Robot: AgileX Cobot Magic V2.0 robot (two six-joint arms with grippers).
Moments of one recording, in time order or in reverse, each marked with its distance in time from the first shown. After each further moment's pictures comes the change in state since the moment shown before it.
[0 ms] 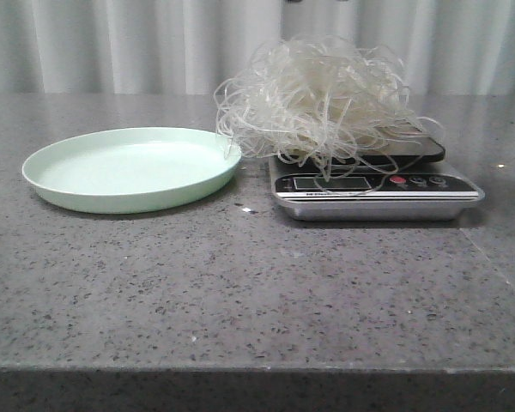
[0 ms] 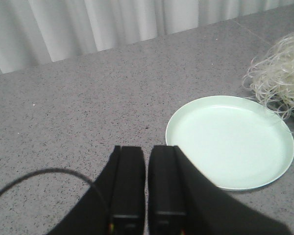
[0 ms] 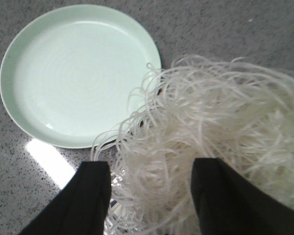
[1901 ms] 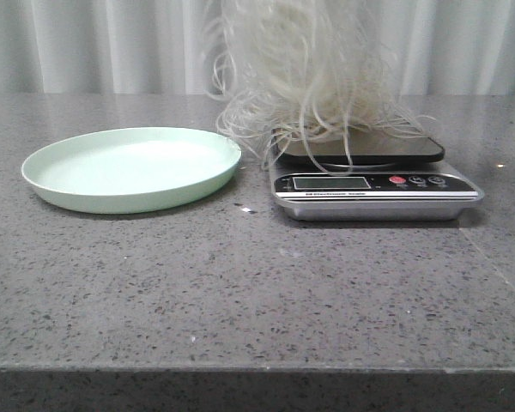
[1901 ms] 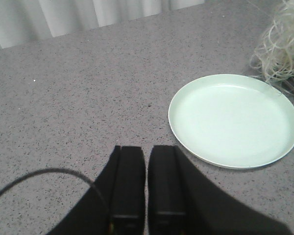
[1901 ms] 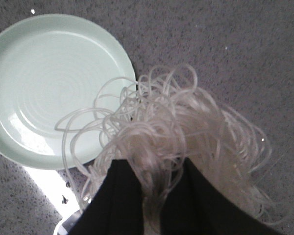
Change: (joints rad) left arm 0.000 0.000 0.000 -0.018 0.075 0.000; right arm 0.023 0.175 -0.416 -0.120 0.240 -0.004
